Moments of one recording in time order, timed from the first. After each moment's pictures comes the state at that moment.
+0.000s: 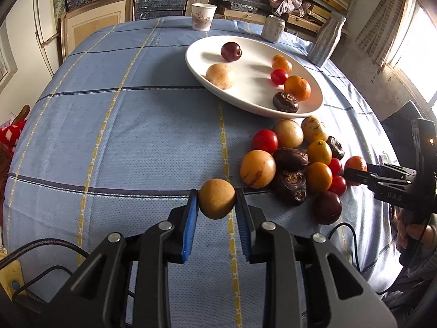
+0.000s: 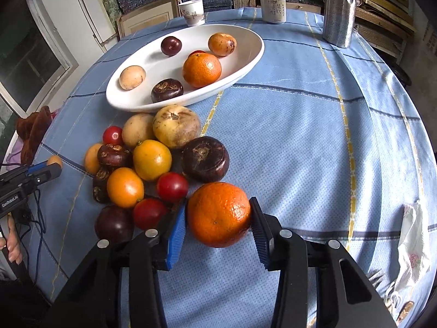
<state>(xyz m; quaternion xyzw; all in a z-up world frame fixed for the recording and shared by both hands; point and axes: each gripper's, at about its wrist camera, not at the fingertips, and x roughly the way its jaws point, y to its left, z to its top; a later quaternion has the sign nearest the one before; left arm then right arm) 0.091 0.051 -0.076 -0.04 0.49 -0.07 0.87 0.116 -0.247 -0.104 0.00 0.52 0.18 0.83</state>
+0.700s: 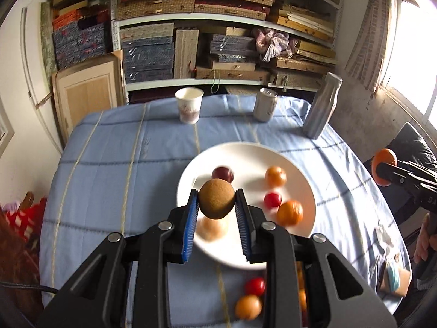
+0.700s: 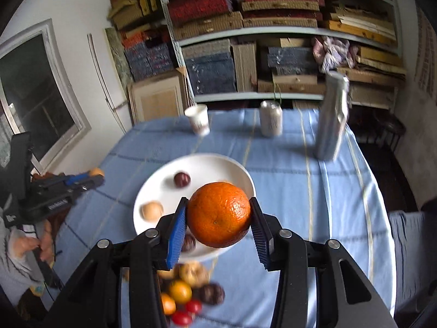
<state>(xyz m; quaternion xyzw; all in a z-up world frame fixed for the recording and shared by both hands) 0.221 0.033 0.038 0.00 0.39 -0.08 0.92 0.205 -0.252 0.049 0.03 0.36 0.20 0.91</state>
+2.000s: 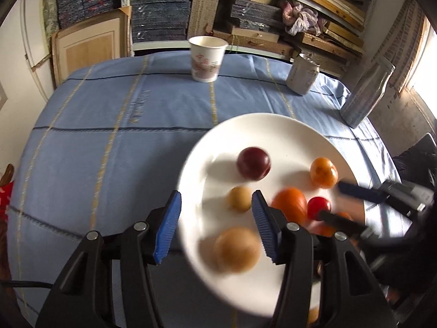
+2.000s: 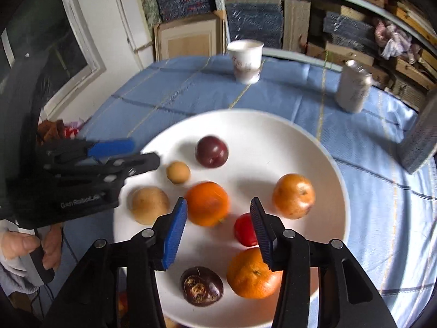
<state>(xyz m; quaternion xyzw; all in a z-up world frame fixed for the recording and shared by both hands) 0.300 0.052 -0.054 -0.04 0.47 -0.04 0.88 0.279 -0.145 -0.037 -0.05 0.44 0.27 0.85</state>
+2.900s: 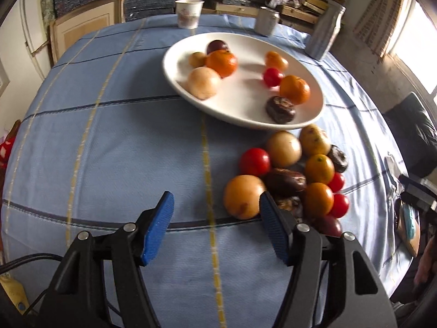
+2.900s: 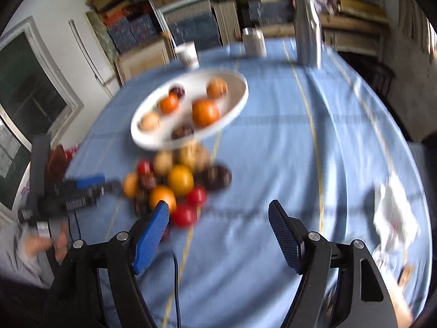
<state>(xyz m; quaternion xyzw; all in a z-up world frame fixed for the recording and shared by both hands) 0.125 0.024 -0.082 -0.02 0.50 -0.08 0.86 0.067 -0.274 -0.052 0.07 0.48 0.16 0.86</state>
